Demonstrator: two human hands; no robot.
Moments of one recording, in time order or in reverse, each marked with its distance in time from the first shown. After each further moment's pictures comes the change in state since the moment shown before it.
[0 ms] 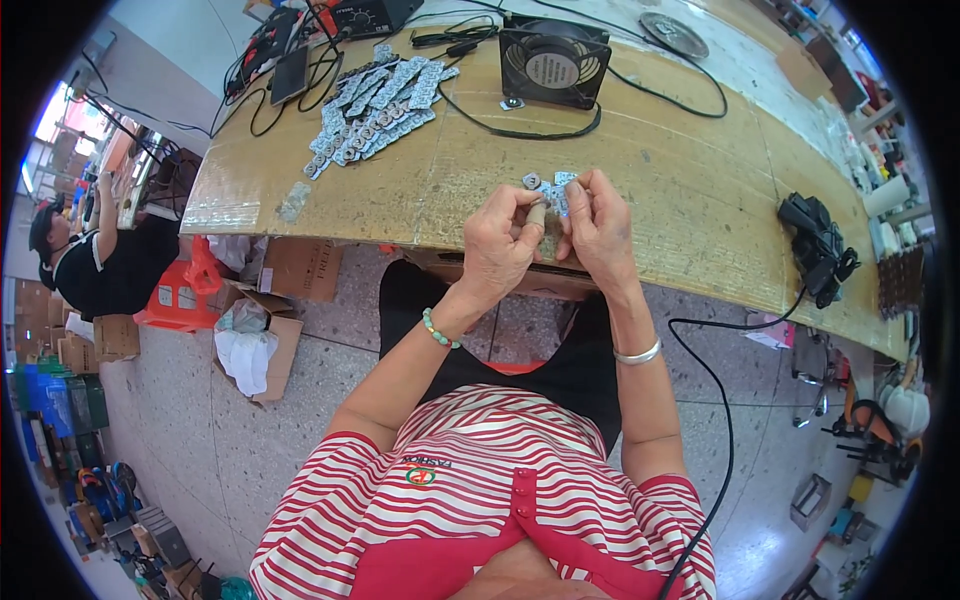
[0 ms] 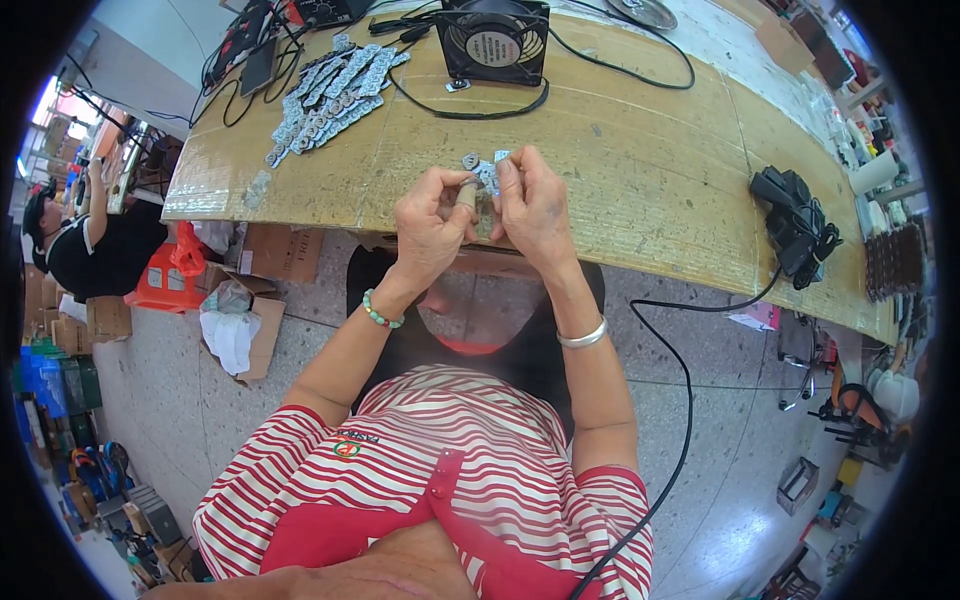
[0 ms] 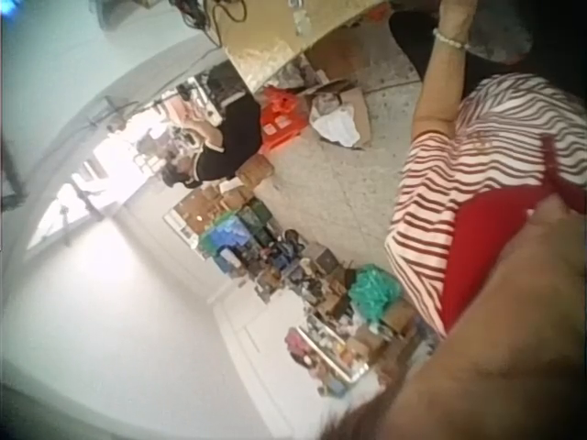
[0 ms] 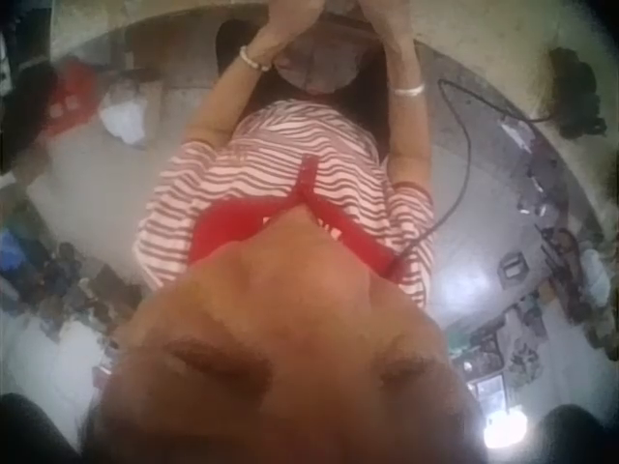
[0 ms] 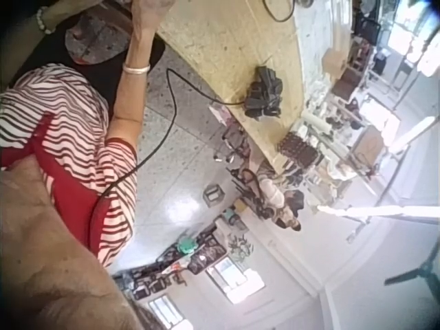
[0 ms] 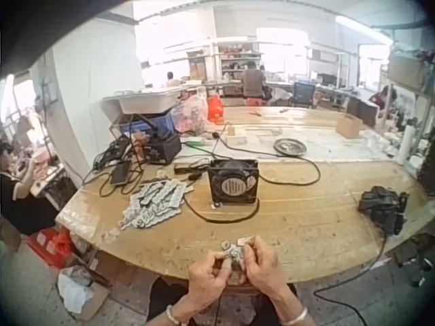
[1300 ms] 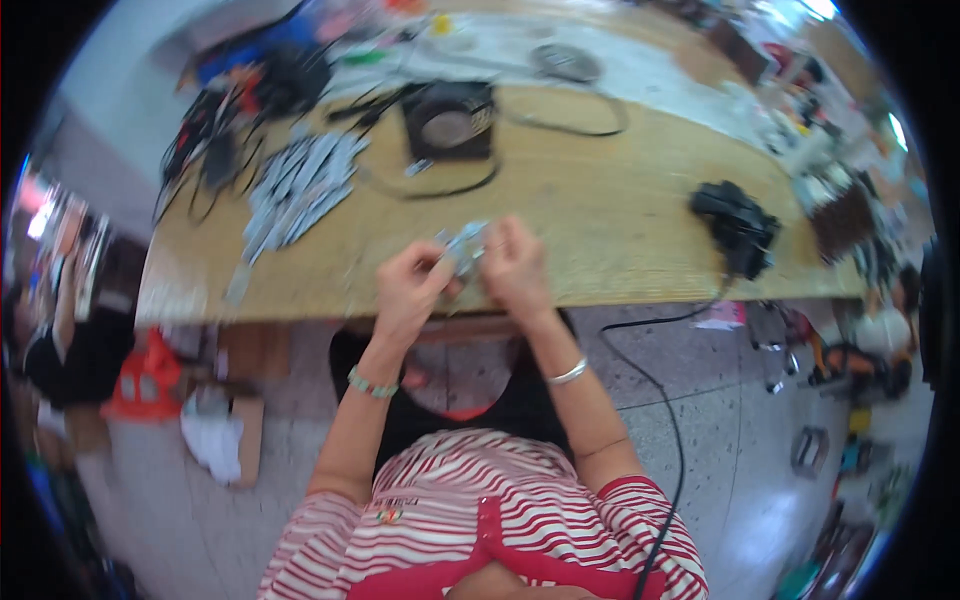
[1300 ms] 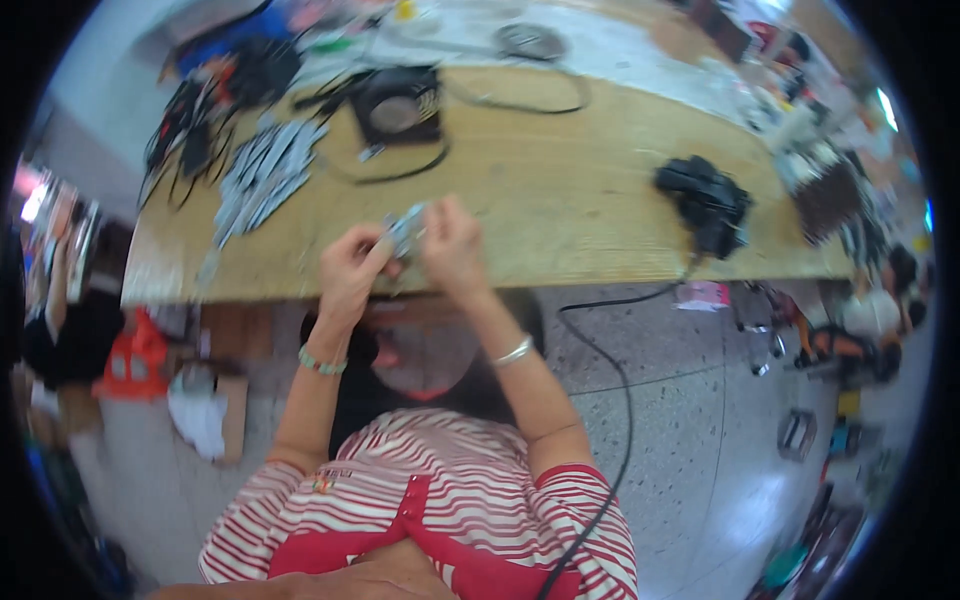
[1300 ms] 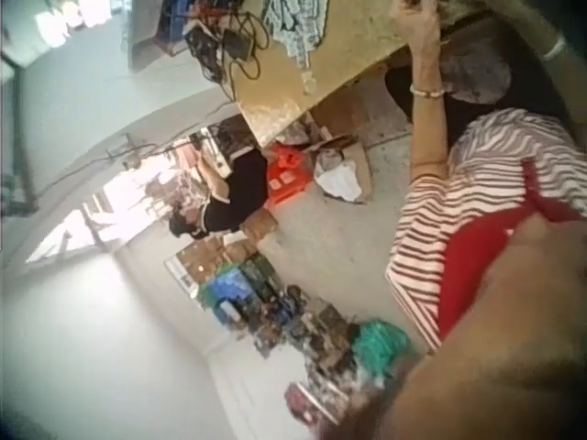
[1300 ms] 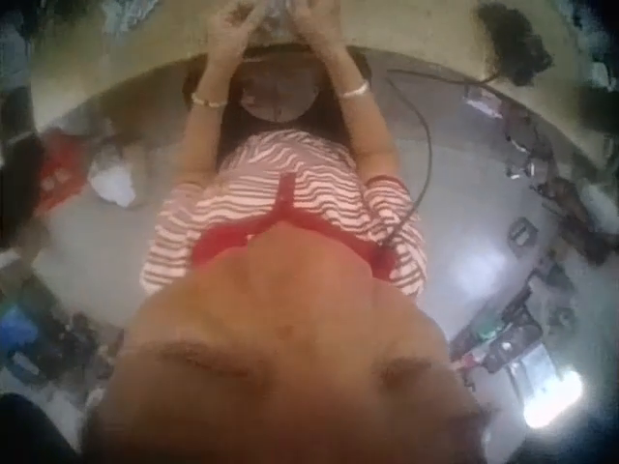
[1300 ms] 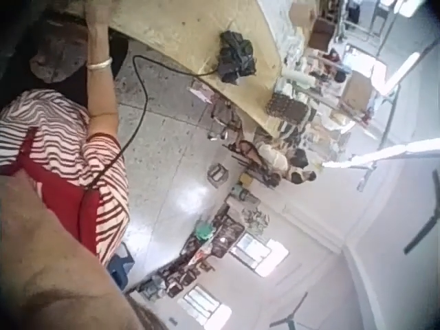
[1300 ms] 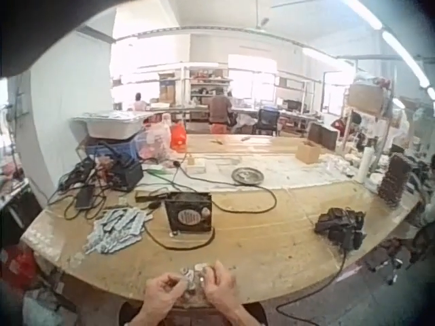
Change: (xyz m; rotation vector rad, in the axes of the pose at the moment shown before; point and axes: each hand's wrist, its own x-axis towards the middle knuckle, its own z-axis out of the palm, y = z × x) left_hand 0.019 0.000 -0.010 -0.324 -0.169 -0.202; right_hand 0.004 0.008 -0.005 -0.214 0.330 -0.079
